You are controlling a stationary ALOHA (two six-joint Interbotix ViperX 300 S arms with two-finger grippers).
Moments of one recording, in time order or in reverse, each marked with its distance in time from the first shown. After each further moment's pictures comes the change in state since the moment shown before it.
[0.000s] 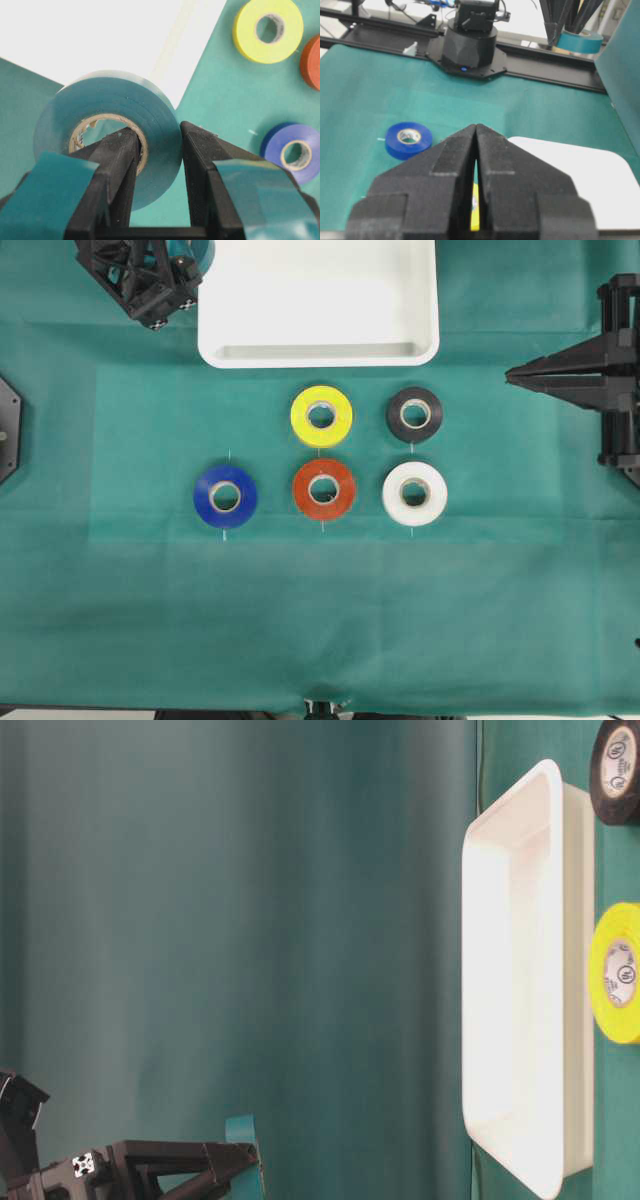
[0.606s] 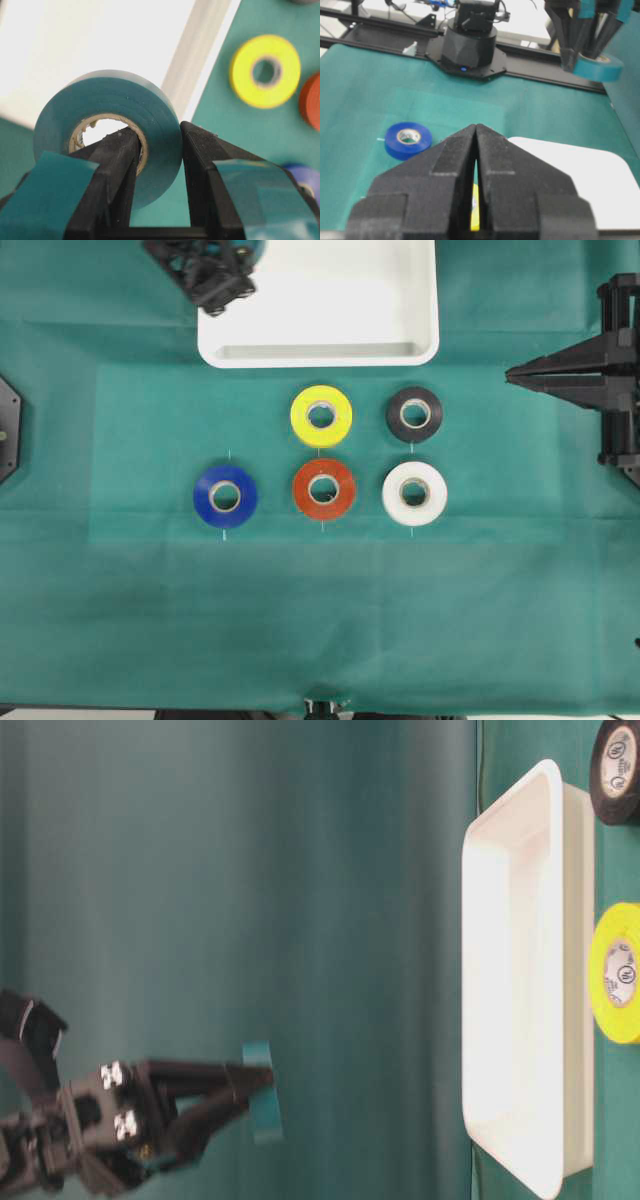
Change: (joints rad) left arm -0.002 0.181 -0.160 0.000 -0.035 0.052; right arm 0.002 0.000 -0.003 0.000 0.000 -0.002
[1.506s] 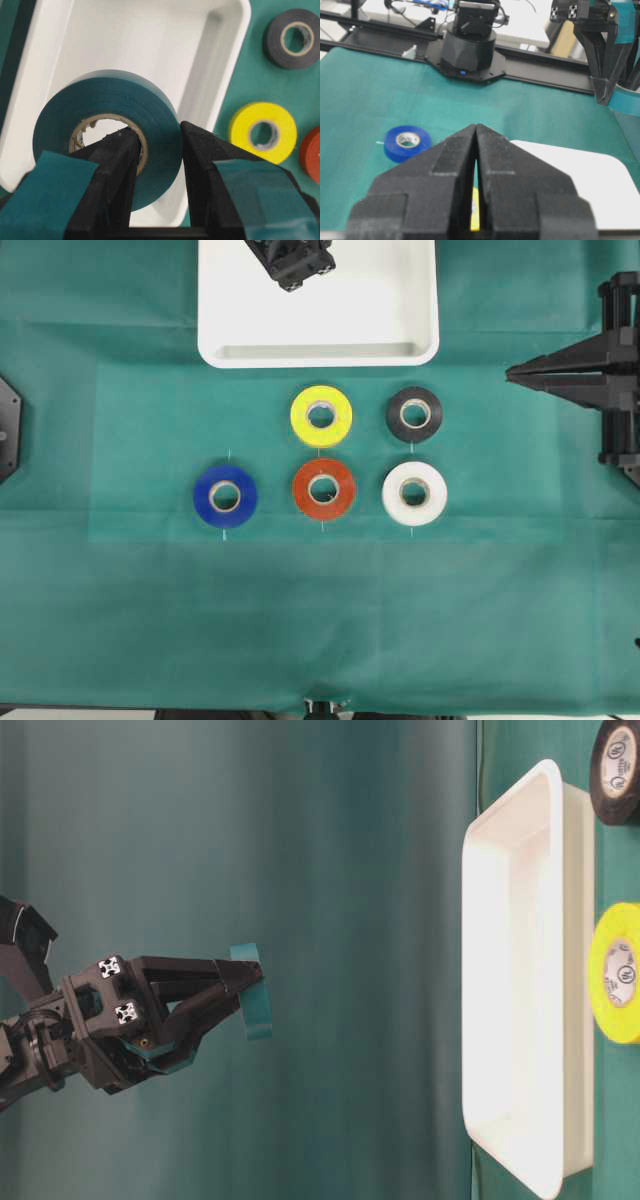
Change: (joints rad) left arm 0.000 0.181 -0.244 0.000 0.020 0.075; right arm -0.002 0.000 -0.006 0.000 -0.002 -0.002
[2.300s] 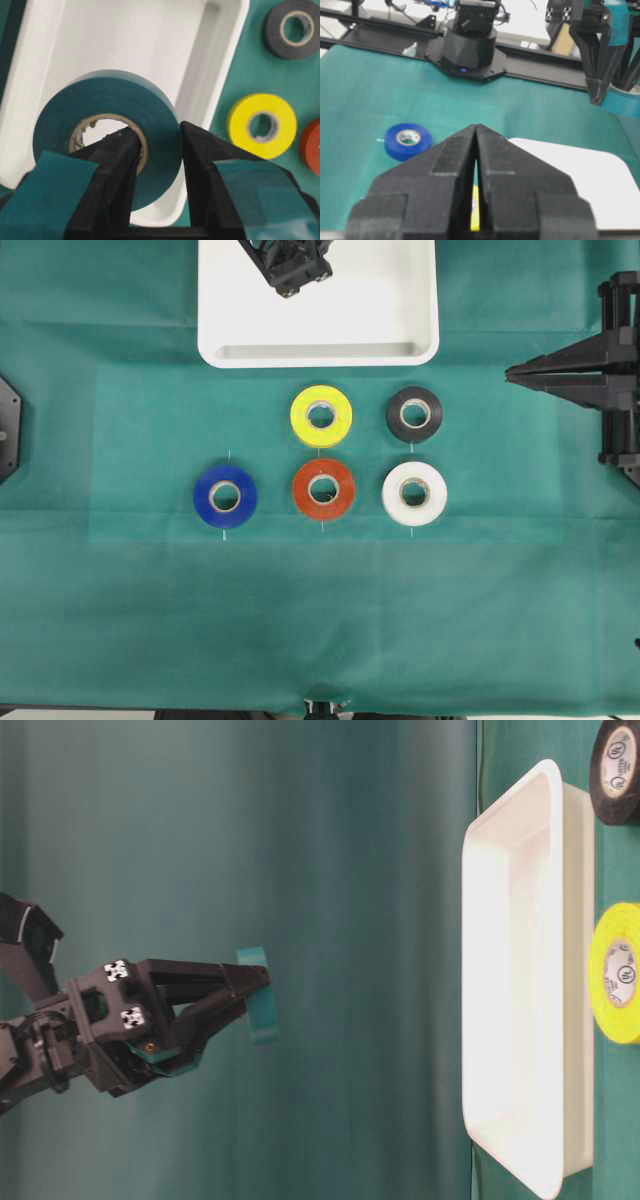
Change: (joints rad) left arm -0.008 0.002 0.025 0.002 0.002 -0.002; right arm 0.002 0.000 -0.003 0.000 0.015 0.000
